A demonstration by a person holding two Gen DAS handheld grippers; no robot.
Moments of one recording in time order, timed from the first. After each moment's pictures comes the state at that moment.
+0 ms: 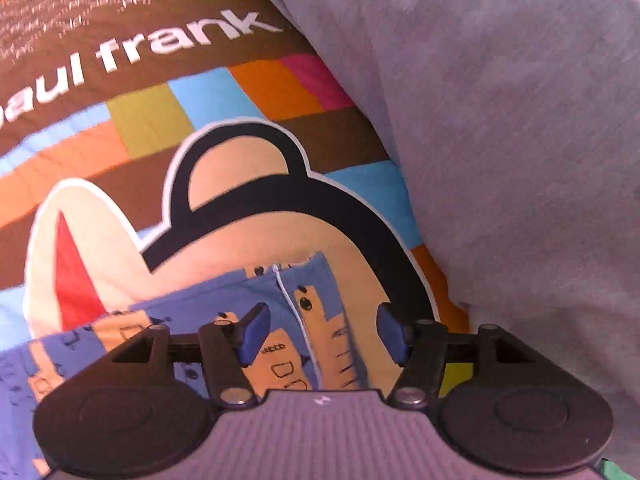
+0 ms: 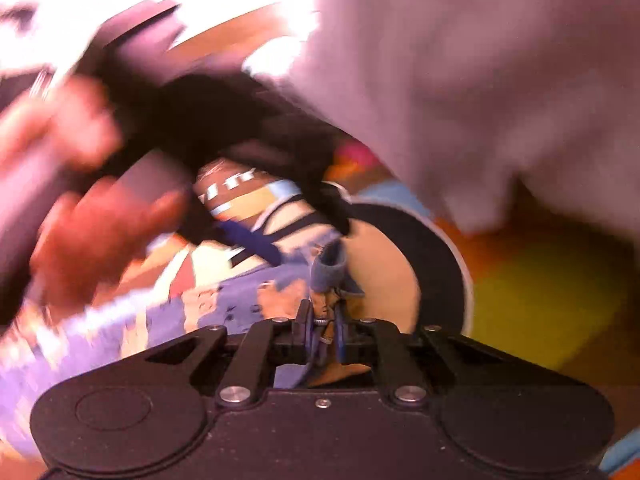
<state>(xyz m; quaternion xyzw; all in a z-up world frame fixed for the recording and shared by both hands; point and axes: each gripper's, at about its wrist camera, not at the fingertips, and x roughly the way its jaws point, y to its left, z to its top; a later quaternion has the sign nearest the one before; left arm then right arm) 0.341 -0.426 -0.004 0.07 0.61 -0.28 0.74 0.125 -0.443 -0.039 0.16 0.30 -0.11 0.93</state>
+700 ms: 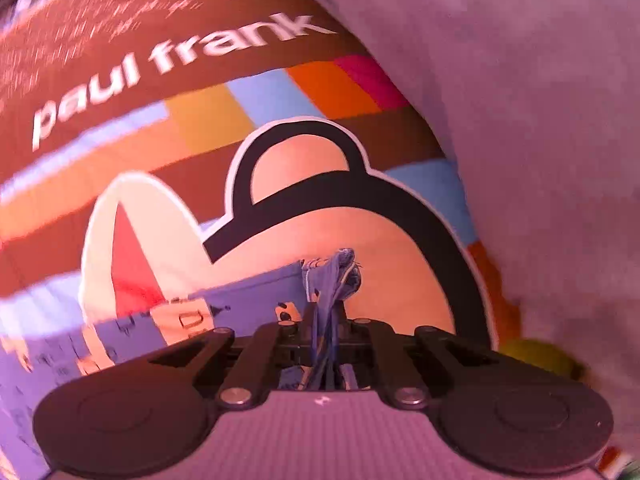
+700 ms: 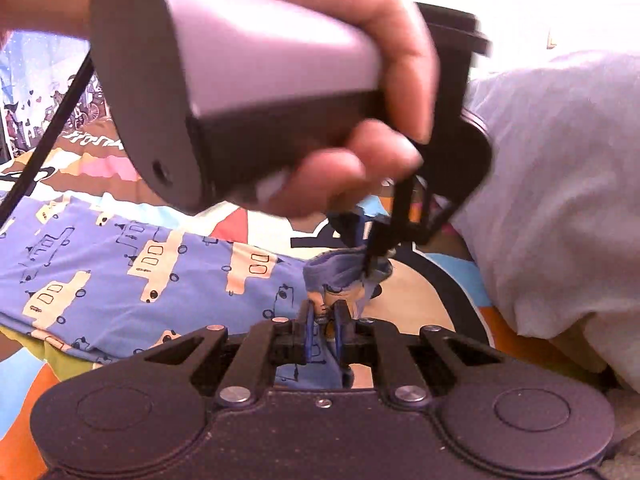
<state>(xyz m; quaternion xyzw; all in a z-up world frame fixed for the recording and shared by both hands) 0.343 -0.404 0.000 0.07 0.61 -0.22 0.76 0.124 -0.366 -0.027 -0.07 0.30 -0.06 0.95</state>
